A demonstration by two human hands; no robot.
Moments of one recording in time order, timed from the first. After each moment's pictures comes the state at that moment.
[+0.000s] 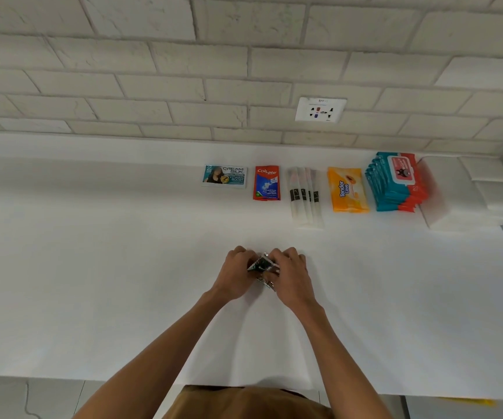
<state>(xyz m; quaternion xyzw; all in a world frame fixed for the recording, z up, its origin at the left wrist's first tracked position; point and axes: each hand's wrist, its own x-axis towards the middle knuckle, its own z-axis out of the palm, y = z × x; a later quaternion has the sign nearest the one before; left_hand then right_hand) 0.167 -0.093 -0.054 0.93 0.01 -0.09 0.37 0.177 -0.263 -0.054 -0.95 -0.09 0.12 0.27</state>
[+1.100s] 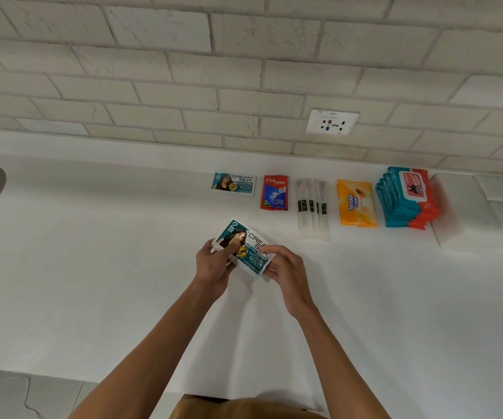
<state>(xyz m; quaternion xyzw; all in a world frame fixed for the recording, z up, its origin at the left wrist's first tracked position) 0.177 -0.065 -0.011 0.44 0.35 0.01 0.82 0.192 -0.240 -0.027 -0.68 0.04 0.17 0.71</state>
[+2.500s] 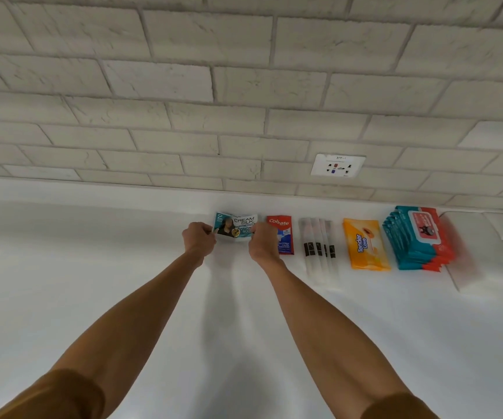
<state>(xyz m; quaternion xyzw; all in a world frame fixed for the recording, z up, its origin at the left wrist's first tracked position) 0.365 0.056 -0.044 0.82 0.33 0.03 0.46 0.398 -0.119 -0.044 -0.95 -0.06 0.07 0.30</state>
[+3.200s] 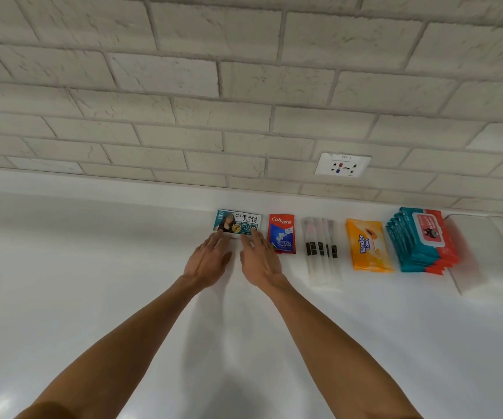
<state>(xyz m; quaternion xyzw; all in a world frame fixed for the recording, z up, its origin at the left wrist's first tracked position) 0.315 0.045 -0.075 0.98 -0.01 -0.01 0.18 0.362 -0.126 -0.074 -0.96 -0.23 0.09 0.10</state>
